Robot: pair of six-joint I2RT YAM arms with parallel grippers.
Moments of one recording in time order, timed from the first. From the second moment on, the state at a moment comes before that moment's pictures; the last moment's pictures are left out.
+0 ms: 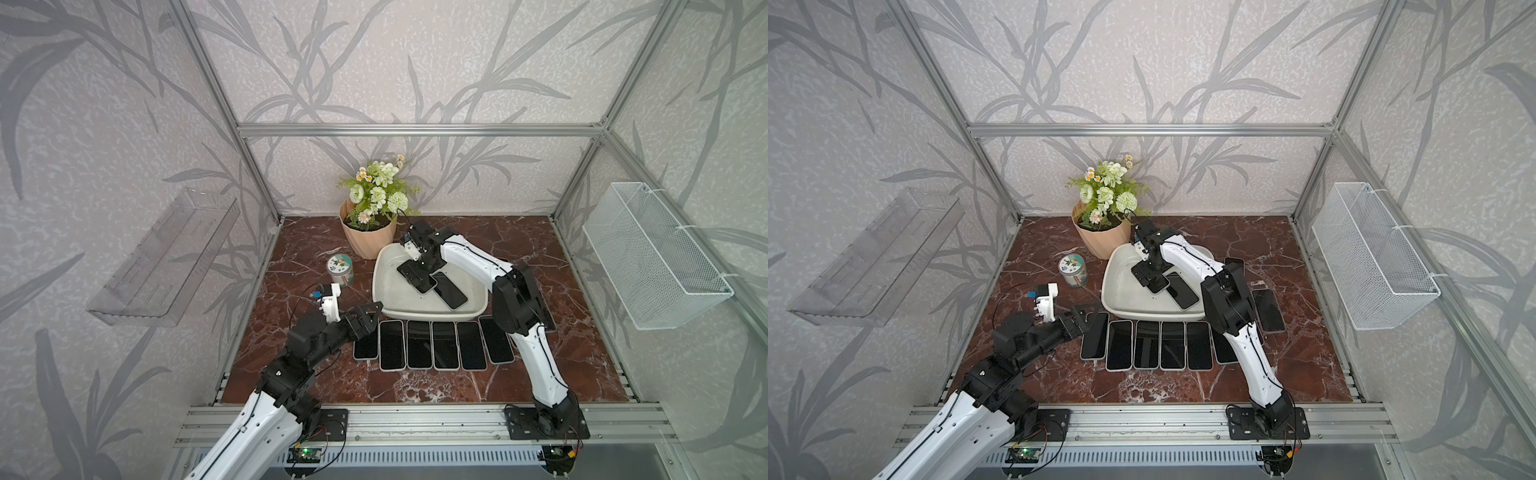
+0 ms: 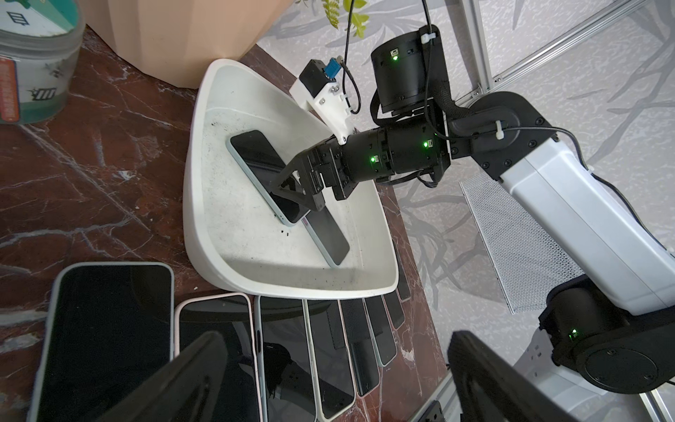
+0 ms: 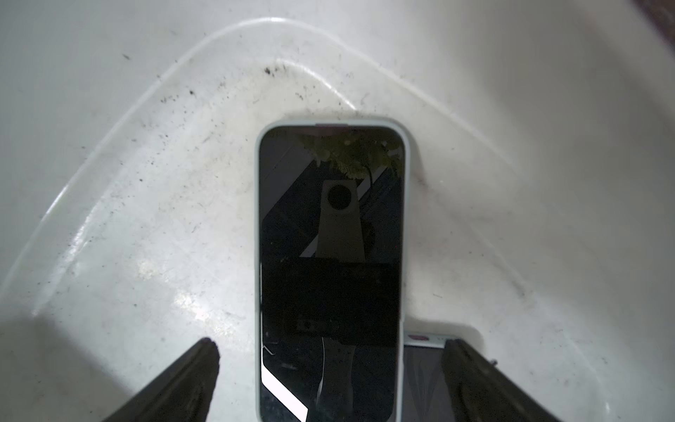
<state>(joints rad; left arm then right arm) -0.48 0.51 0.41 -0.20 0.20 -0.87 0.62 2.35 2.08 -0.99 -0.03 -0.06</state>
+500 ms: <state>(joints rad) -0.48 0.51 0.40 -0.21 0.20 -0.87 0.62 2.42 2.11 -1.01 -0.07 -0.07</state>
